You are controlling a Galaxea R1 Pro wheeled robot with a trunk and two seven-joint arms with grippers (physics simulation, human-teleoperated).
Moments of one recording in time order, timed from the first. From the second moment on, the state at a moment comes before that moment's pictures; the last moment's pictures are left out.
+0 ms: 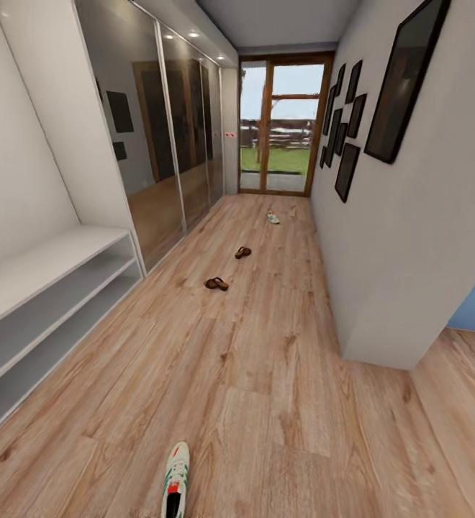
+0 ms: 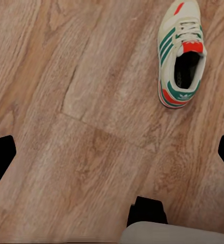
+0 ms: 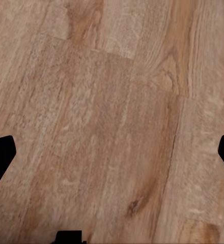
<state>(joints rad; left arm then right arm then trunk) -0.09 0.10 0.11 -0.40 0.10 -0.22 0.01 -0.09 -0.11 0.00 -0.51 0.01 -0.23 0.00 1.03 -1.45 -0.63</state>
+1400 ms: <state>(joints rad) -0.43 0.09 0.09 -0.45 0.06 -0.06 -0.01 -0.20 -0.11 0.00 -1.12 0.00 0.12 0.09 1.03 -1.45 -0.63</state>
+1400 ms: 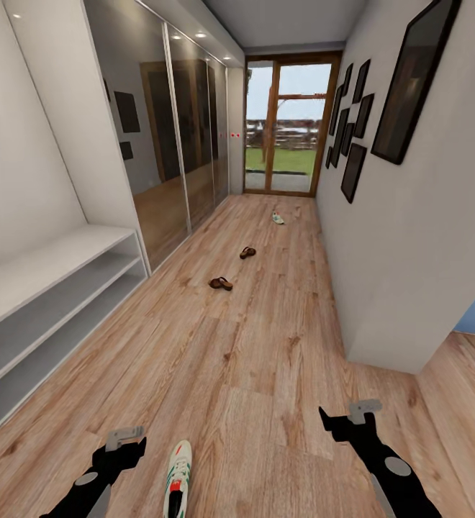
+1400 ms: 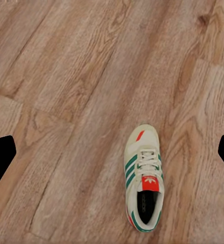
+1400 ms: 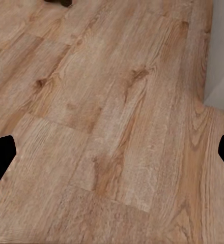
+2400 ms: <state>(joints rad) -0.43 0.08 0.09 -0.44 0.00 -0.06 -0.02 -0.21 -0.11 0.00 -1.21 0.01 0.17 0.15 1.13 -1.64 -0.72</state>
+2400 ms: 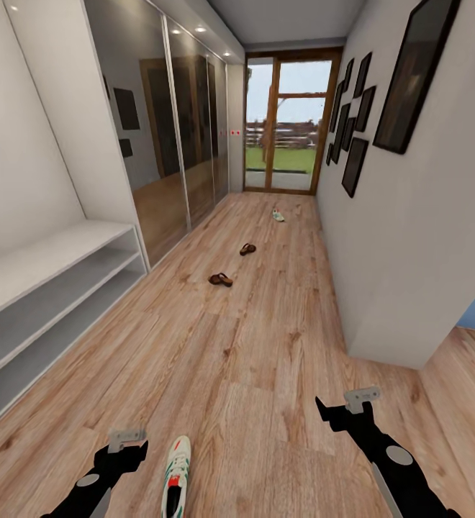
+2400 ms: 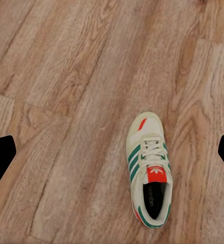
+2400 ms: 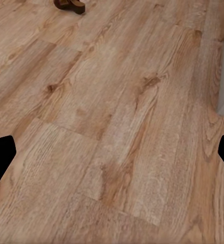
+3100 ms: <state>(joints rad) -0.43 0.08 0.09 -0.44 -0.01 -0.05 -0.02 -0.21 -0.12 -0.01 -1.20 0.01 0.18 0.15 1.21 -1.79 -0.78</state>
